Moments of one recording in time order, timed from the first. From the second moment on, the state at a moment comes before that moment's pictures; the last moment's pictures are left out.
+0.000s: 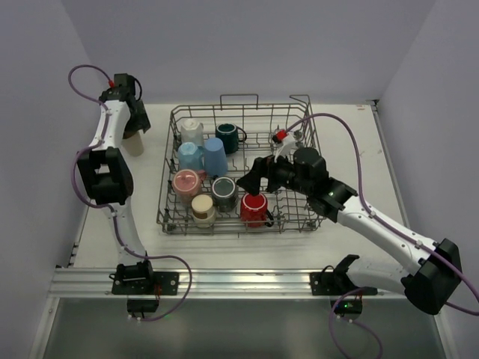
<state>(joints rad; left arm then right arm) 0.11 2.16 2.04 -0.95 -0.25 -0.26 0.72 1.14 0.90 -0.08 -0.22 0.47</state>
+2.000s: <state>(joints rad) -0.23 0.65 0.77 -0.18 0.23 -0.36 0.78 2.00 1.65 -0.15 0.10 0.27</state>
